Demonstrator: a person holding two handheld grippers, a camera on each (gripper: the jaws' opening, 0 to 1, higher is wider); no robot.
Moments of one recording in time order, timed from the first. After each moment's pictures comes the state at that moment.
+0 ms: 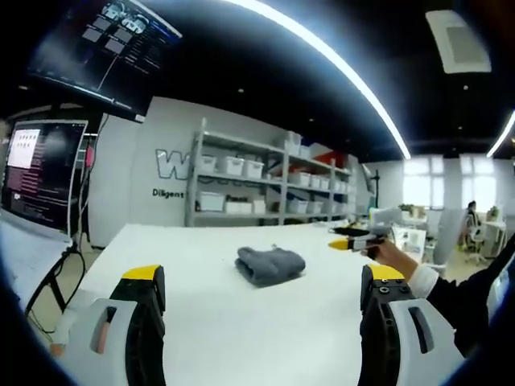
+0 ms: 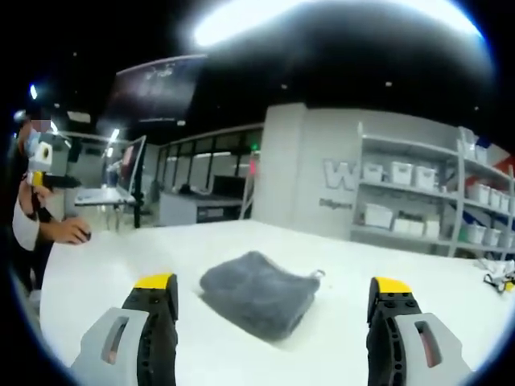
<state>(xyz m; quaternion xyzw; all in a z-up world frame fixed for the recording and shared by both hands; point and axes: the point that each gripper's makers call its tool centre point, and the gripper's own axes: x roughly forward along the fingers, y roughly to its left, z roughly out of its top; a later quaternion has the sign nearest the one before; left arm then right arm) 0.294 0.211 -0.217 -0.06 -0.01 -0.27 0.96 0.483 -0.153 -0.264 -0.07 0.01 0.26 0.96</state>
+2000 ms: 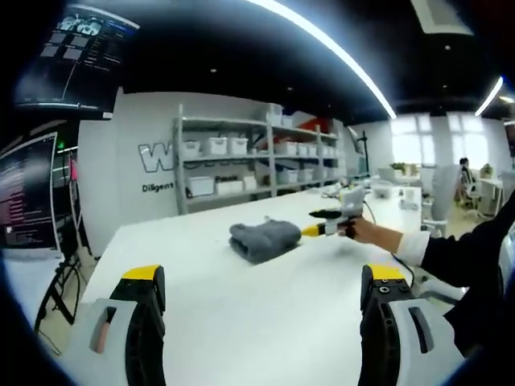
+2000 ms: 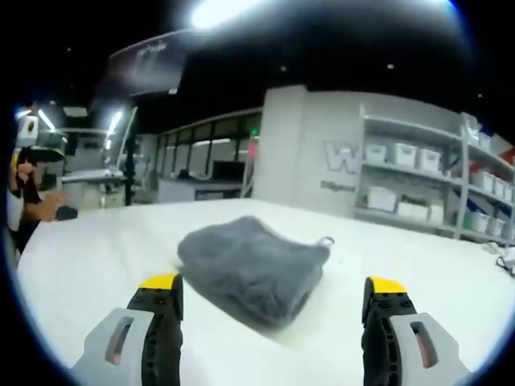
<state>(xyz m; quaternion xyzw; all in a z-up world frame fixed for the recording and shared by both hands) 0.296 0.183 -0.242 0.04 0.04 -0.30 0.95 0.515 -0.130 -0.345 -0.07 0.05 0.26 0.96</state>
